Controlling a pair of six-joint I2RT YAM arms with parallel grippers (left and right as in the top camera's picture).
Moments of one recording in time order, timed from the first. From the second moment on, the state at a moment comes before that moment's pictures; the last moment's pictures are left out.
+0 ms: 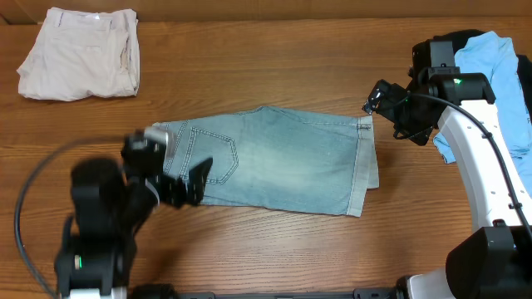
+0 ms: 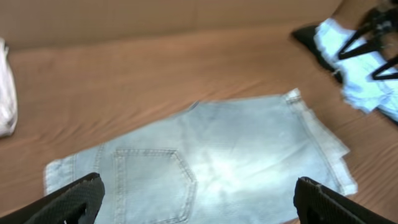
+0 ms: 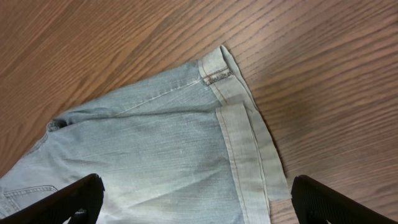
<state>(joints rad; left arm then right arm) 0.01 0.80 0.88 -0.65 0.44 0.06 0.03 1.65 1.48 -1.08 -0.14 0.56</state>
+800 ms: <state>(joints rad) 0.24 1.36 0.99 -0.76 0.16 -0.14 0.03 1.65 1.48 -1.18 -0.08 0.56</state>
